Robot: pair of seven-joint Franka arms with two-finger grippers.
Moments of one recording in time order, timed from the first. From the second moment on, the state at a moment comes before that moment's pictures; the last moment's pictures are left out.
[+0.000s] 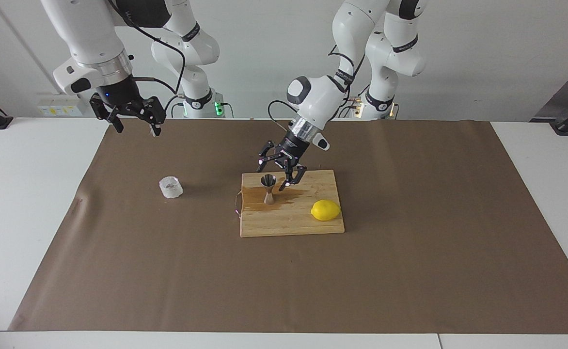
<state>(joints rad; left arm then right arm) -0.82 0.26 -0.08 -2.02 -1.17 3.14 -2.12 0.04 -0.02 -0.01 -1.58 -0.02 1.57 0.13</state>
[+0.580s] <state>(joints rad) -0.67 0.19 -0.03 -2.01 -1.03 2.86 -1.92 0.04 -0.02 -0.01 -1.58 -0.02 1.57 0.13</state>
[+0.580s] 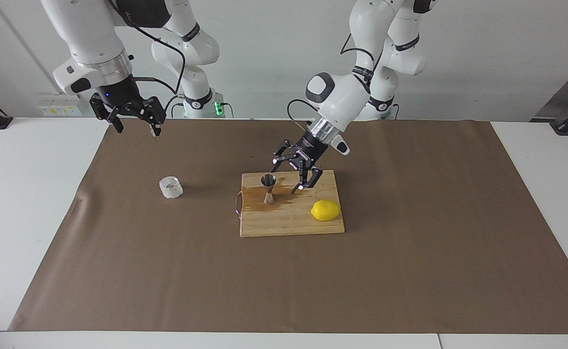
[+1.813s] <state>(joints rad) -0.16 0.14 -0.02 -1.88 -0.34 2.22 -1.30 0.04 -0.02 -0.01 -1.58 -0.02 1.57 0.13</state>
